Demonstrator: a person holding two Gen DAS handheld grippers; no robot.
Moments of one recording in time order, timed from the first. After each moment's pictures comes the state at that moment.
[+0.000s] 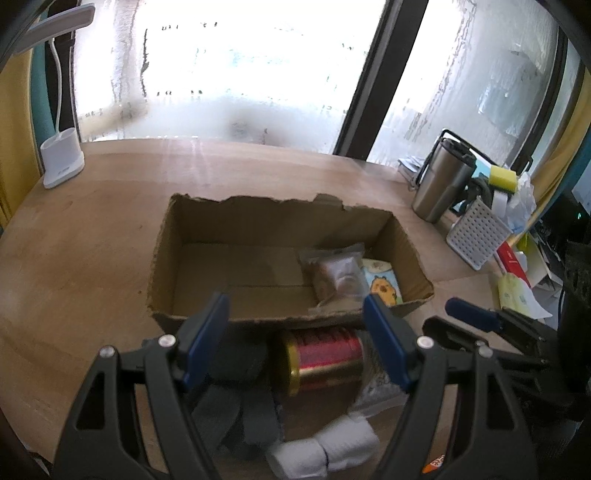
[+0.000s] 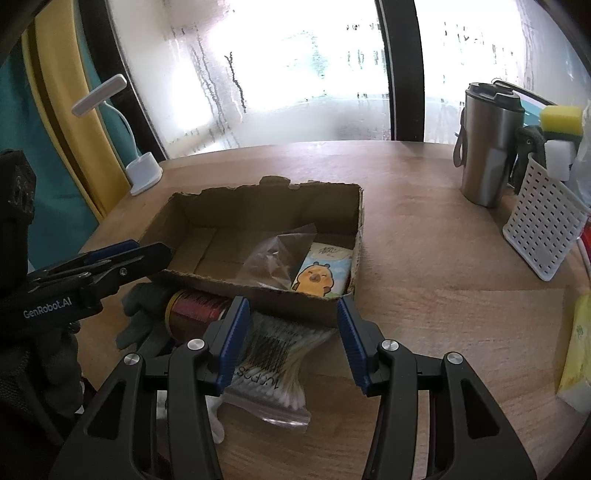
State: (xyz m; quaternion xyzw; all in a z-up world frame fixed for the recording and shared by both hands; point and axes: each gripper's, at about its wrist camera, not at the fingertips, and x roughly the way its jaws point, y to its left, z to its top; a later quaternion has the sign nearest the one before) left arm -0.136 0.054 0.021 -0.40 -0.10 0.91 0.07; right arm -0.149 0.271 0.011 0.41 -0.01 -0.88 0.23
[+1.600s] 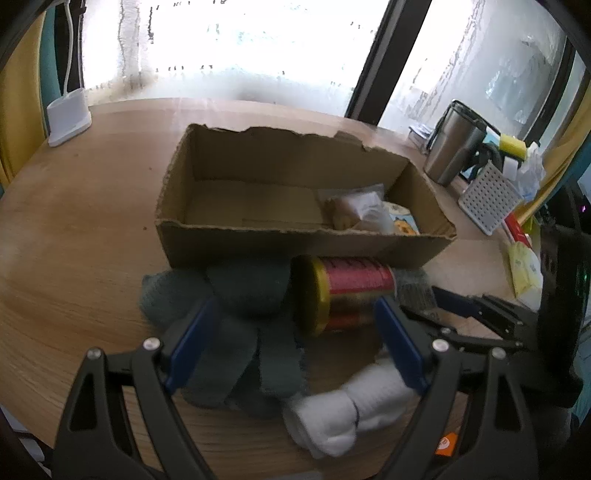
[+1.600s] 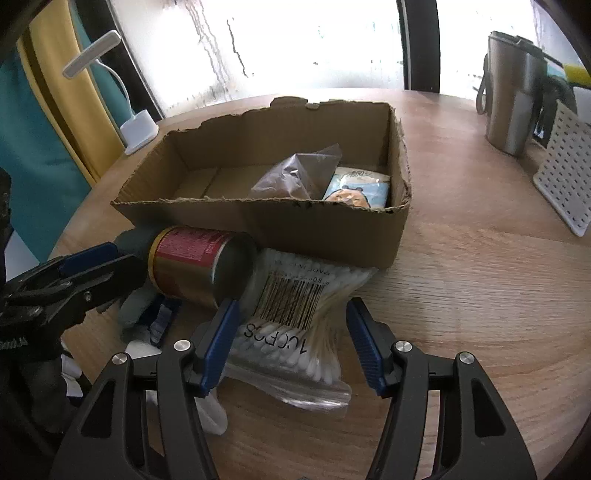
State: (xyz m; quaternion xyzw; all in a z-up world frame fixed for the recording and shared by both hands) left arm -0.110 0.049 -0.023 -0.45 -0.10 0.89 0.06; right arm -0.143 0.246 -0.047 0.47 0.00 -0.85 0.23
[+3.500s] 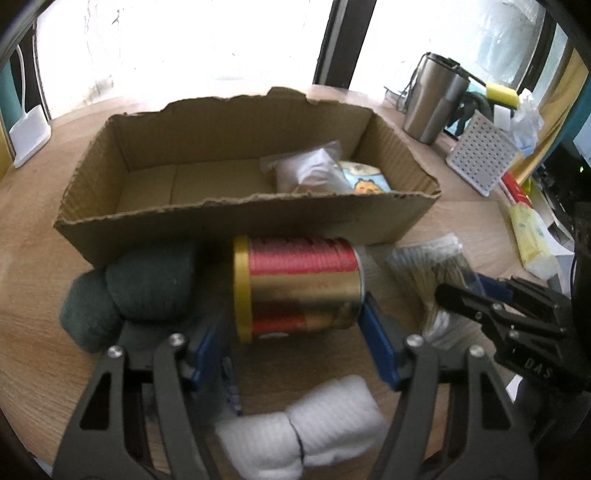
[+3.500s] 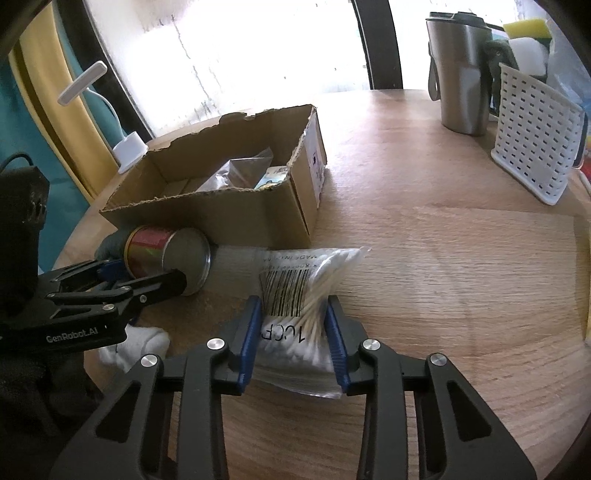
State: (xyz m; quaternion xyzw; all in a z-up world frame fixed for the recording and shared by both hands) left arm -0.127 0.107 -0.044 -0.47 -0.05 0.87 0.09; right arm -0.132 0.313 -0.045 0.45 -0.04 -0.86 0.23
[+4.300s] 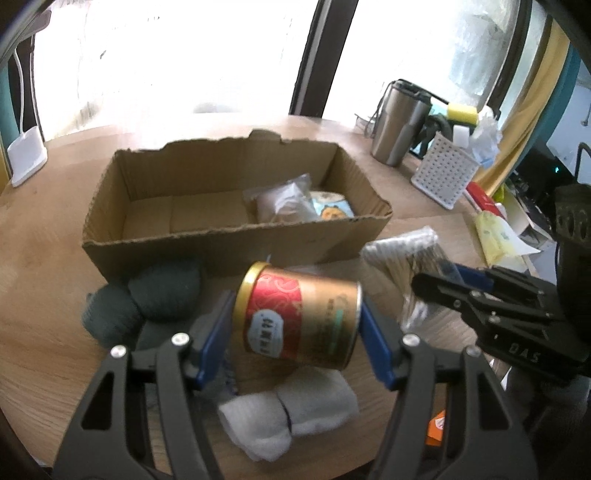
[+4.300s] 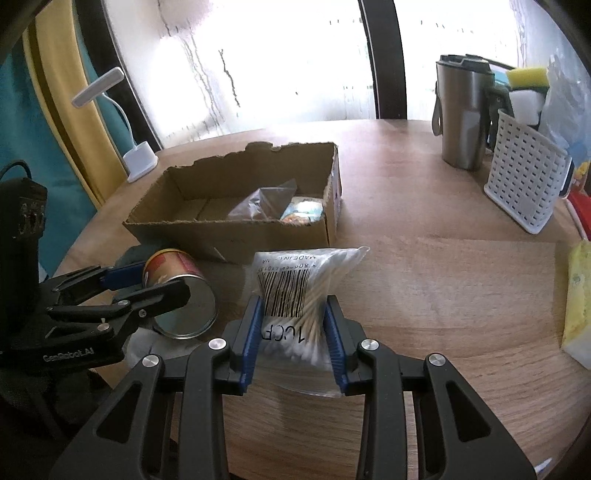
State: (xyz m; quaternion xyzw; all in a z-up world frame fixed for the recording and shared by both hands) left arm -0.100 0.095 -0.010 -0.43 -0.06 0.89 0.14; right arm -0.114 0.300 -0.008 0.42 -0.02 -0.88 0.22
